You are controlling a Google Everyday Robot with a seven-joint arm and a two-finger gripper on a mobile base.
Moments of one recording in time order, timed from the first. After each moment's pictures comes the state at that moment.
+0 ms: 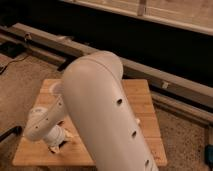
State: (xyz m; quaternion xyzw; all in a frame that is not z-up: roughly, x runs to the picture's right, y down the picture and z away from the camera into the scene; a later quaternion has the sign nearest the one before) arm -0.224 0.300 0.754 -0.27 0.20 0.37 0.86
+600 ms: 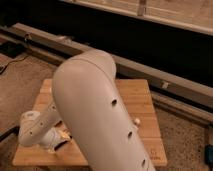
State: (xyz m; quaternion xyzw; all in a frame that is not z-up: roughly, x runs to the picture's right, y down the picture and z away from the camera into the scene) arm -0.243 0.296 0.748 -0.24 0.18 0.38 0.87
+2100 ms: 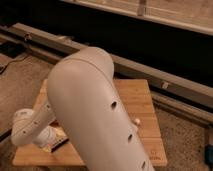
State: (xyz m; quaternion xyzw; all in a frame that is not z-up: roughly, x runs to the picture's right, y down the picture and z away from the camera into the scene) arm -0.255 0.283 0.735 -0.24 0.17 0.37 0.88
